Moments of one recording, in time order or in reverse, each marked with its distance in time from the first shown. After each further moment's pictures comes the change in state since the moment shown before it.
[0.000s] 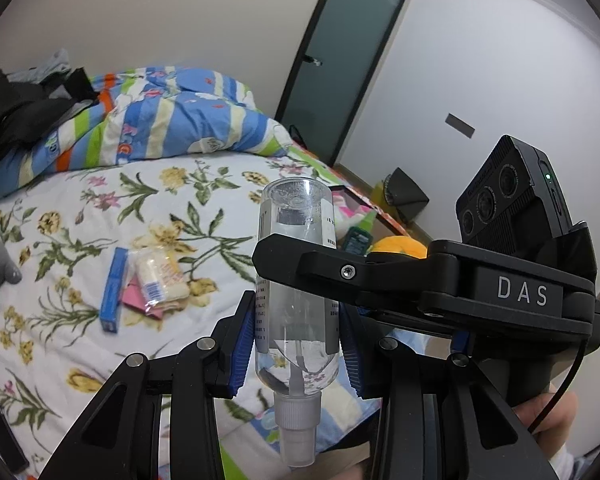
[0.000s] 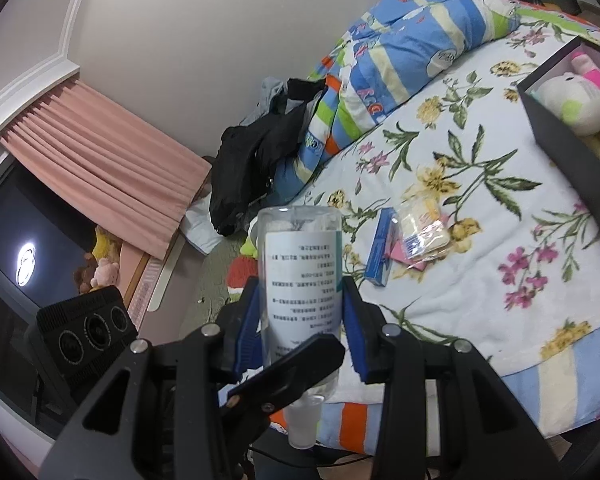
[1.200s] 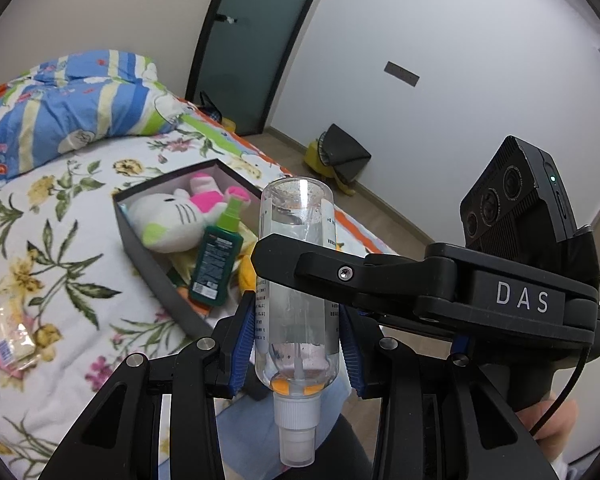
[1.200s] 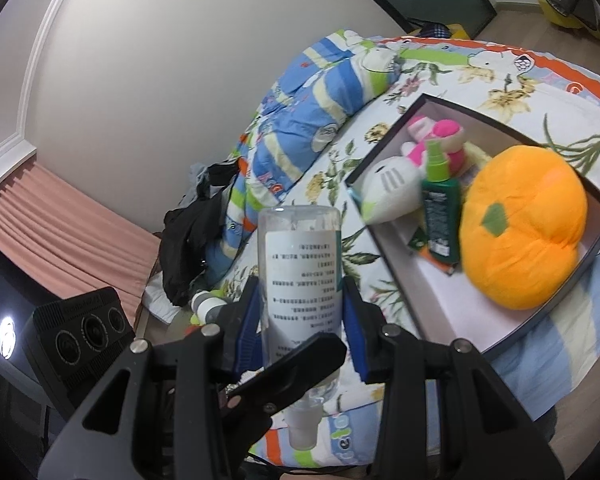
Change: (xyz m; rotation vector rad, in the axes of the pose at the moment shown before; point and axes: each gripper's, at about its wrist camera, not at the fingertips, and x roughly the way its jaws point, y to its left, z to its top) left arm 0.166 -0.163 0.038 0.122 0.153 -0.182; right arm -0.151 -0.155 0.068 0.164 -0.175 -0.164
